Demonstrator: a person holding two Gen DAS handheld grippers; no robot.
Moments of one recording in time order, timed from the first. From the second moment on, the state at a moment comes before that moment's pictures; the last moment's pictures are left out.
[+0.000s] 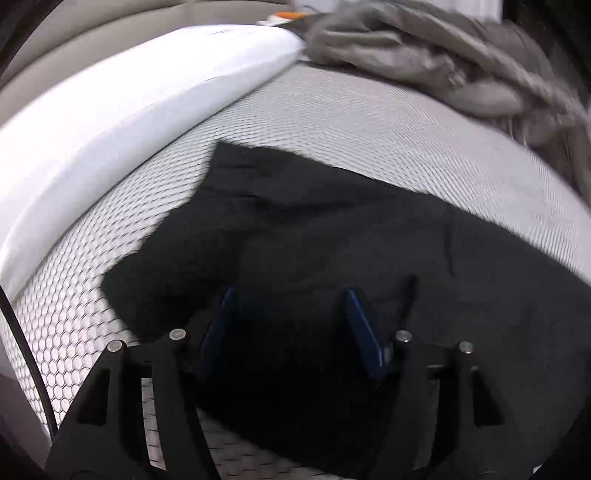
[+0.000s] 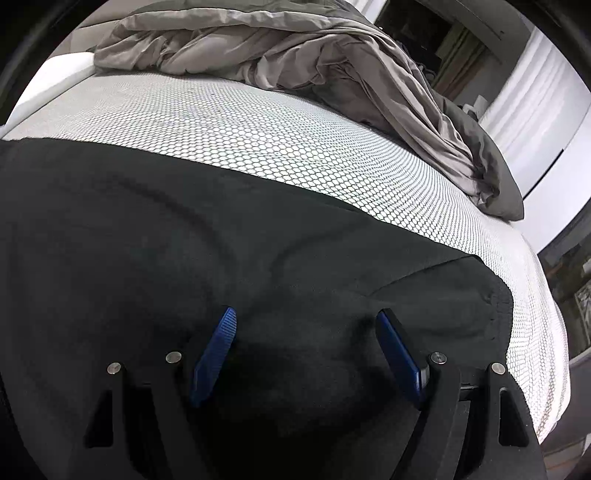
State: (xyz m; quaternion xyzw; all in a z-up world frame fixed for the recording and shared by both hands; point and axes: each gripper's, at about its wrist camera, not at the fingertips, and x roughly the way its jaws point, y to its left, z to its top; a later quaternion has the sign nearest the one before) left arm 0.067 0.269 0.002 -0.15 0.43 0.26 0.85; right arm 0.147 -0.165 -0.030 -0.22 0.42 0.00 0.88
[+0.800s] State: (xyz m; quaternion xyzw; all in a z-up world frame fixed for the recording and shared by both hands) left arm -0.038 0.143 0.071 -0.11 0.35 0.18 0.91; right arm 0.080 -0.161 -0.015 -0.16 0.42 0.13 0.88
